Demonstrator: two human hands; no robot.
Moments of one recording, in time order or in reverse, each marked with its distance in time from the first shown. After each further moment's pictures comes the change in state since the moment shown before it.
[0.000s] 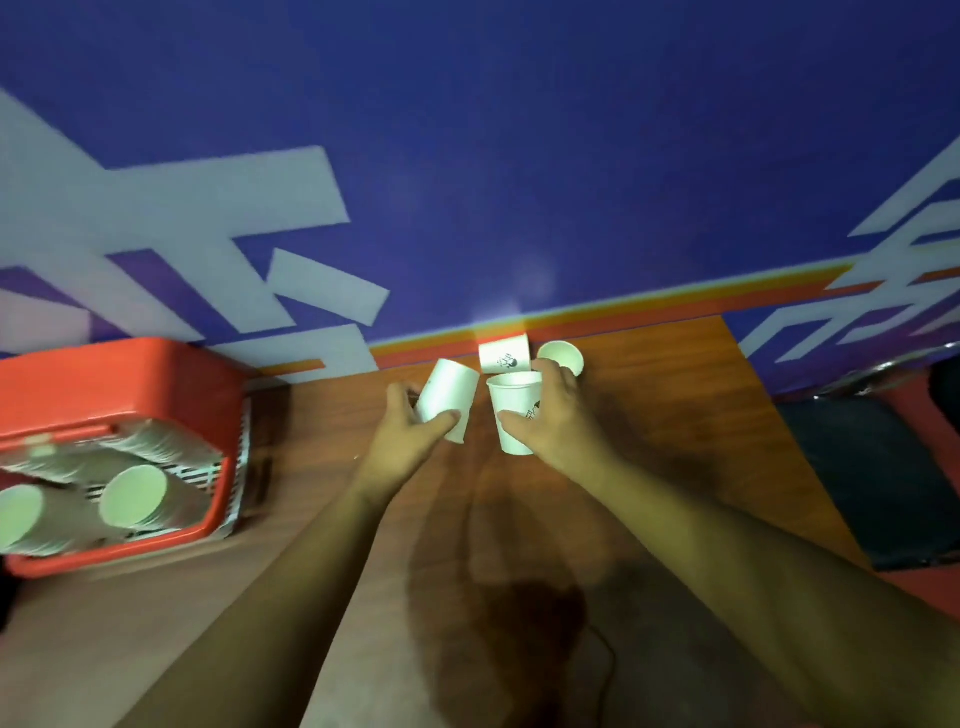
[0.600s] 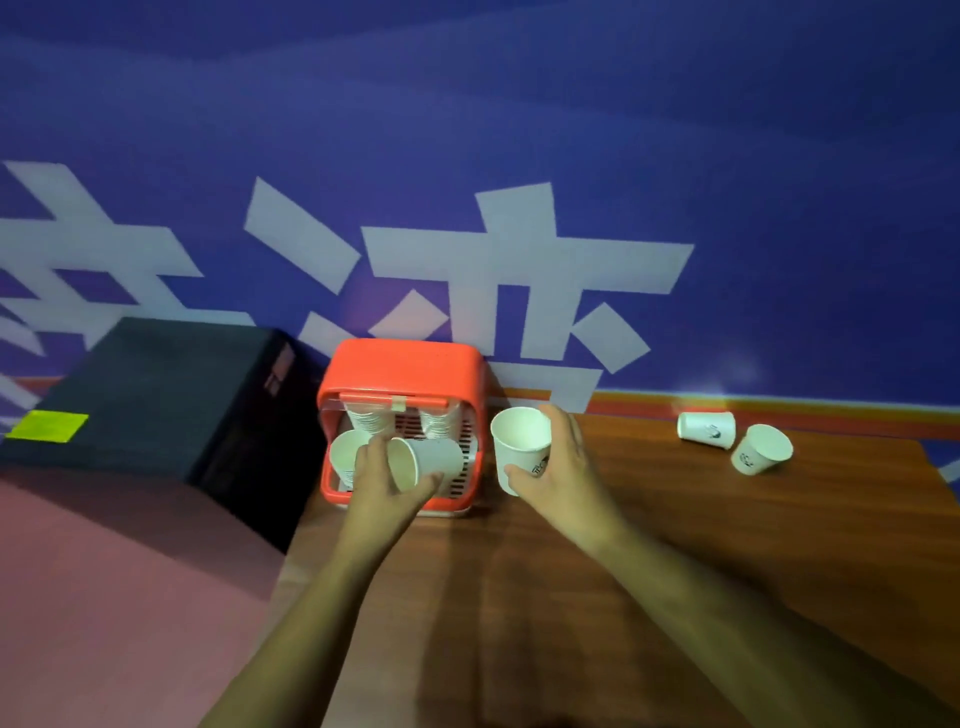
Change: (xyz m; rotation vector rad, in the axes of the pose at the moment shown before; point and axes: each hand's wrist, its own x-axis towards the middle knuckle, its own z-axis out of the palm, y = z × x) left_hand -0.130 -0.151 -0.307 0.000 0.402 0.104; right_hand -0.115 -0.257 0.181 0.147 -0.040 -0.346
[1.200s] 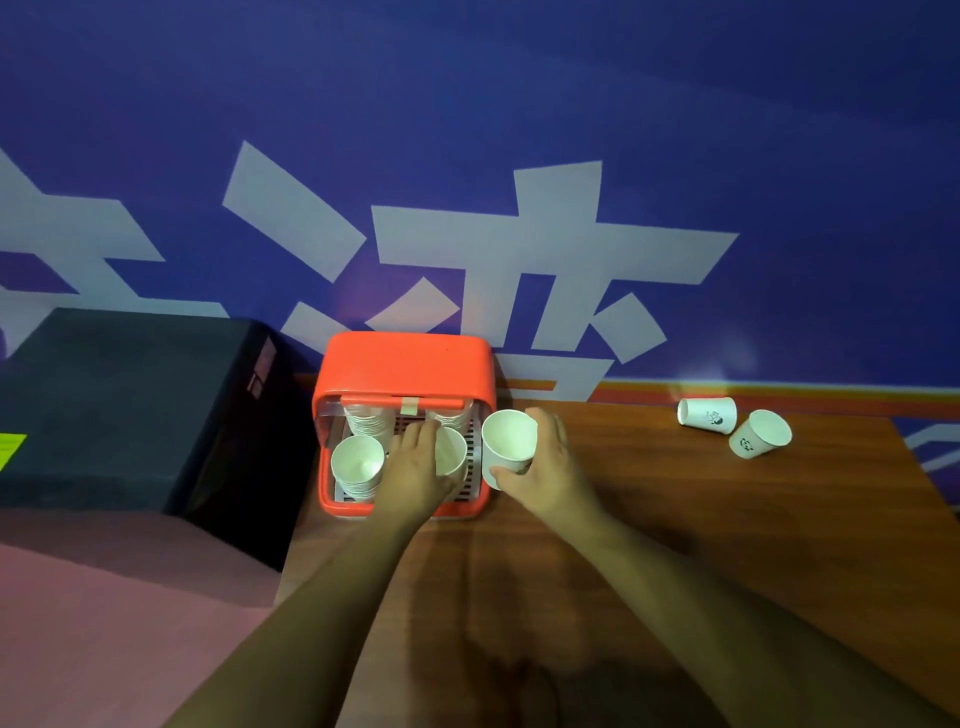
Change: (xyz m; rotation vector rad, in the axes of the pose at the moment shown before) left_hand 0.099 -0.072 0.039 0.480 -0.155 0.277; right_hand 0.039 0.014 0.075 -0.120 0.049 0.038
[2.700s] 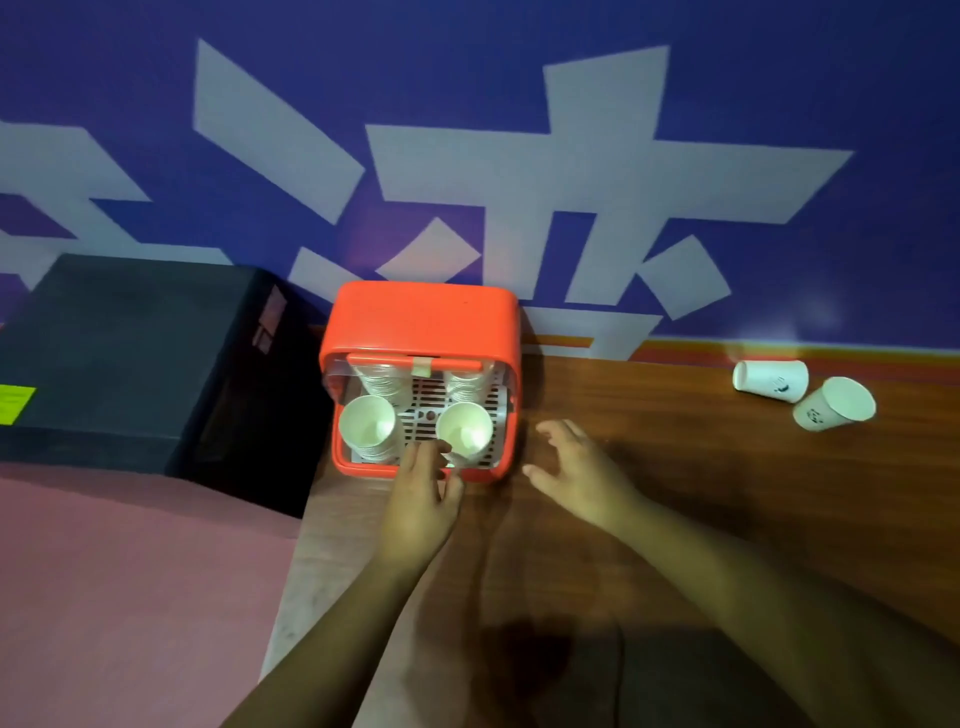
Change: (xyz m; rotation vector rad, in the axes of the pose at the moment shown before) left_hand -0.065 0.018 0.008 -0.299 0.039 -0.189; right_hand 0.009 0.070 0.011 -0.145 -0.375 0.012
